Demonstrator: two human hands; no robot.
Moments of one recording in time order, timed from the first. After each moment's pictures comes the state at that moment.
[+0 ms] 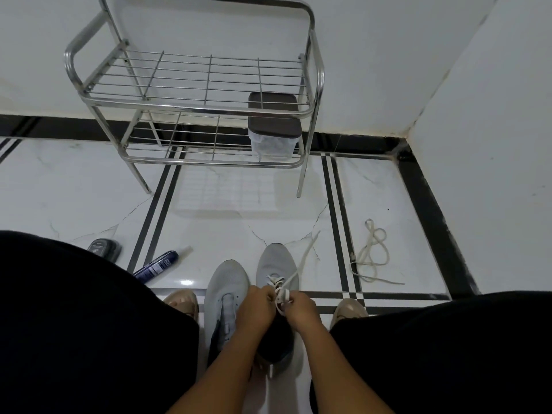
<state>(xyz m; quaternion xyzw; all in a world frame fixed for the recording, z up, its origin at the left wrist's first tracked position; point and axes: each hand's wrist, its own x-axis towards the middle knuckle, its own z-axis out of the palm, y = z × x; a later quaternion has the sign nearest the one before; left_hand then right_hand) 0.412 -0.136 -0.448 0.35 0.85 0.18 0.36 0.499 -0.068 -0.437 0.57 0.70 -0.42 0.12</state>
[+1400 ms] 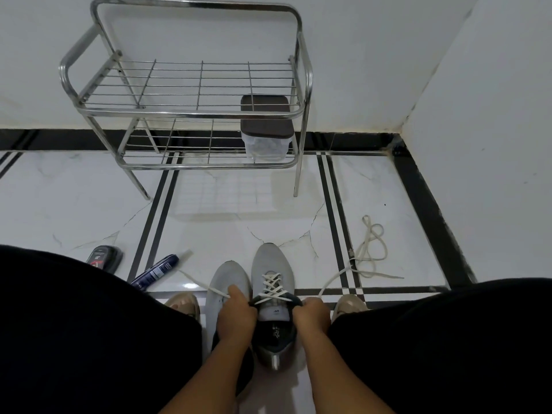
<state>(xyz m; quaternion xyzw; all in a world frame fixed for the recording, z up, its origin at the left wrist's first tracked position) 0.398 -0.162 -0.445 0.25 0.91 0.16 0.29 0.516 -0.077 -0.438 0.70 0.60 -0.39 0.08</state>
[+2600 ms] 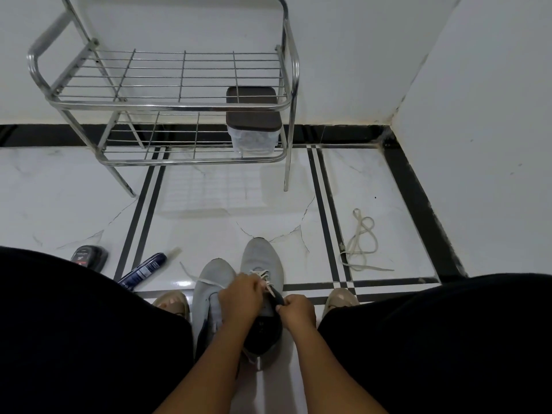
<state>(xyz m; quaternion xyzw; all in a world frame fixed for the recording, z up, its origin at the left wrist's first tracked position) 0.409 -0.127 -0.432 0.26 0.89 0.24 0.28 0.516 -0.076 -0.443 0.63 0.63 -0.43 0.12</state>
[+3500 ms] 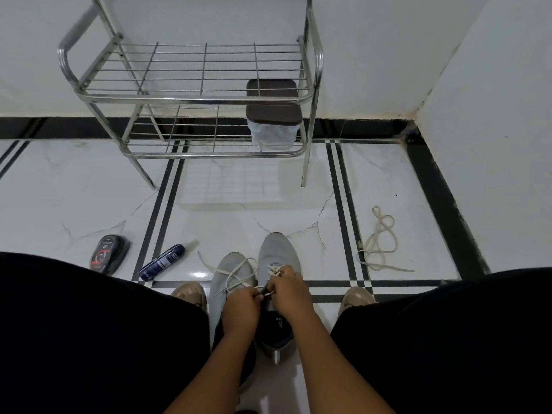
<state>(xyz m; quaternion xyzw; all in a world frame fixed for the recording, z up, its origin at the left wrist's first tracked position) 0.395 -0.166 -0.447 0.28 0.90 0.17 0.30 0.475 -0.078 -0.437 0.43 0.85 -0.29 0.09</state>
